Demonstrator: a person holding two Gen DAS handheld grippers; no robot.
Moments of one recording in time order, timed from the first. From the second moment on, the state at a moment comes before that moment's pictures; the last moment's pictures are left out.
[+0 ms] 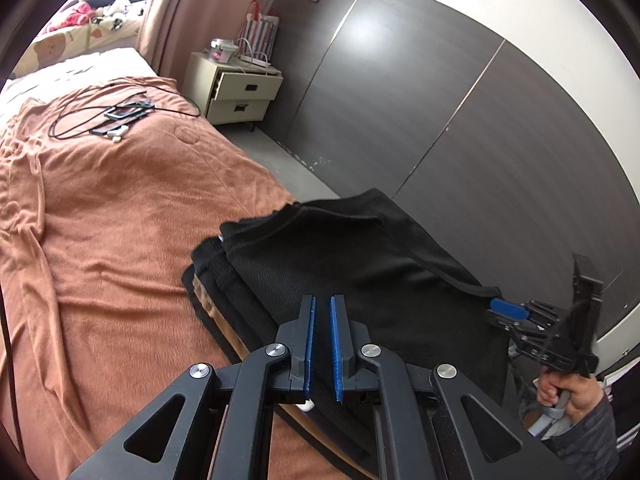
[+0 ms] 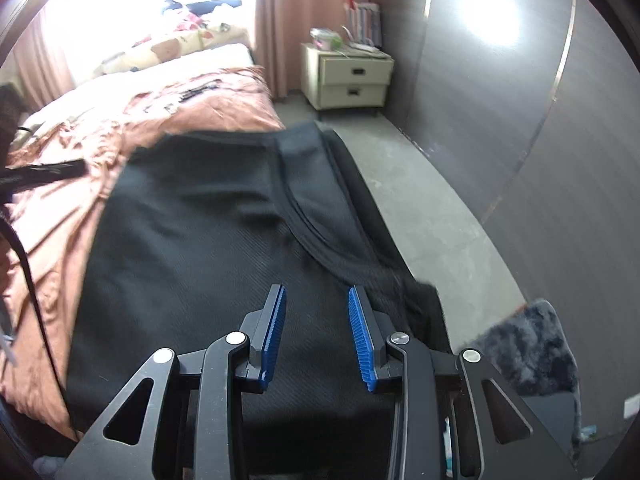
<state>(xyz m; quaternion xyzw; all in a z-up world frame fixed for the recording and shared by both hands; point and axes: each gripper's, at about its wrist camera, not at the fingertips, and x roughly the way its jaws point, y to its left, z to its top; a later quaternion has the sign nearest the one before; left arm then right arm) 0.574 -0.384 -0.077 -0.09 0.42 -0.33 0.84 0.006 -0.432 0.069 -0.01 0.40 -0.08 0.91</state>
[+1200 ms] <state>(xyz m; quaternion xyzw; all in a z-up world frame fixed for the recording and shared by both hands) 0.464 -0.458 -0.118 -0.06 0.50 -0.39 0.77 -0.096 -0.453 0.065 0.09 0.35 -0.03 0.93</state>
